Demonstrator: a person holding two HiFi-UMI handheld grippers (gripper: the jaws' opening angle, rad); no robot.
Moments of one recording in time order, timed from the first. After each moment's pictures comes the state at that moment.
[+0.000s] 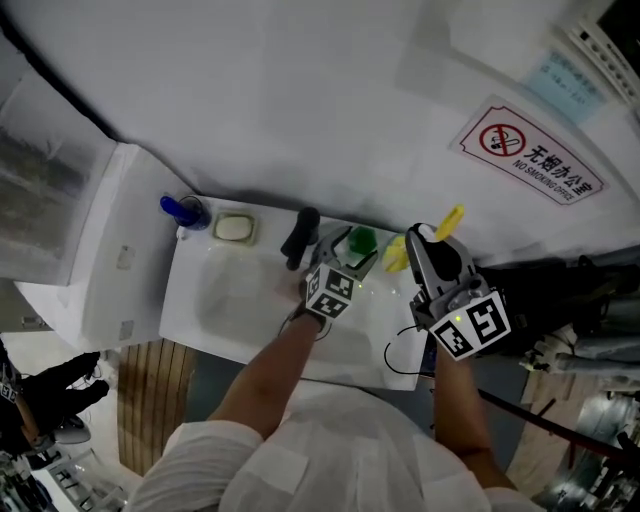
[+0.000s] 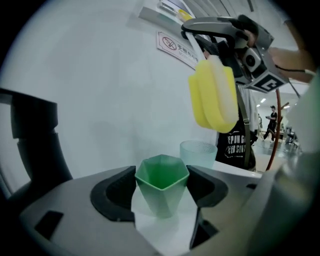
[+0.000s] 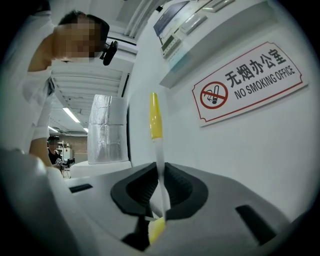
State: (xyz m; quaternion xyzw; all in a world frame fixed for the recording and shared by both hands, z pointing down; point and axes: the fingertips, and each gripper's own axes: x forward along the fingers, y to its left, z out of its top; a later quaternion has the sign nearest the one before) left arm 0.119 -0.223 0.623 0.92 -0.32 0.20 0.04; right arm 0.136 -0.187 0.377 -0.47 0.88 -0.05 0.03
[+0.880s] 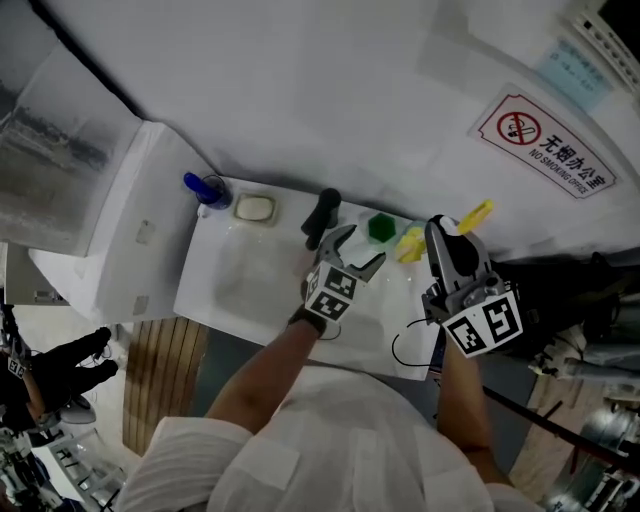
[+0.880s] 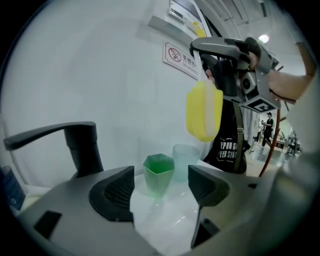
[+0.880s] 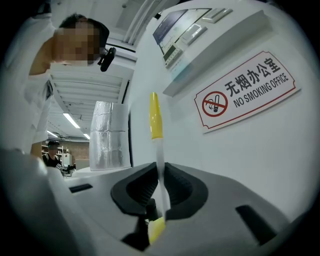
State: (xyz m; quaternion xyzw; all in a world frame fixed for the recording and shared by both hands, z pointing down) left arm 0.083 -0.186 0.594 0.92 -0.33 0.21 0.08; right arm 0.133 -0.170 0.363 -0.47 0.88 -0.05 0.06
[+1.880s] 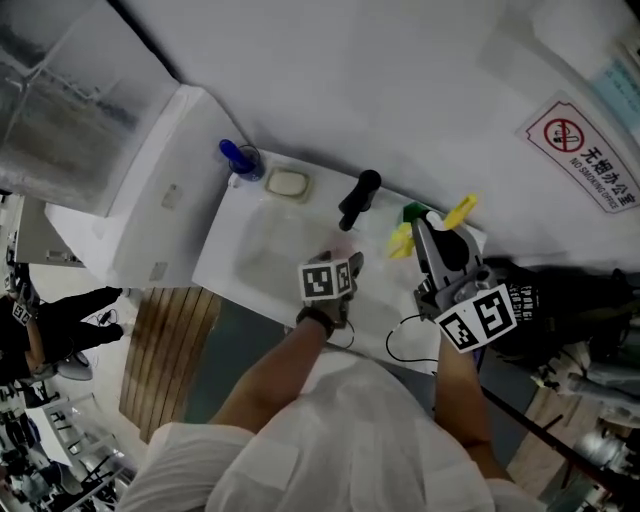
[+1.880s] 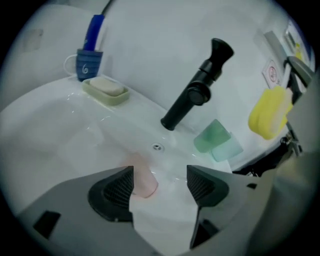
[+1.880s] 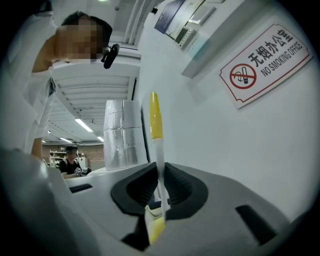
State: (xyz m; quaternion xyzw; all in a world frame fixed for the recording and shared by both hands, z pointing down) left arm -0.040 -0.132 0.702 0.70 -0.50 0.19 0.48; right arm 0.051 -0.161 0.382 -0.40 0.91 -0.07 0.06
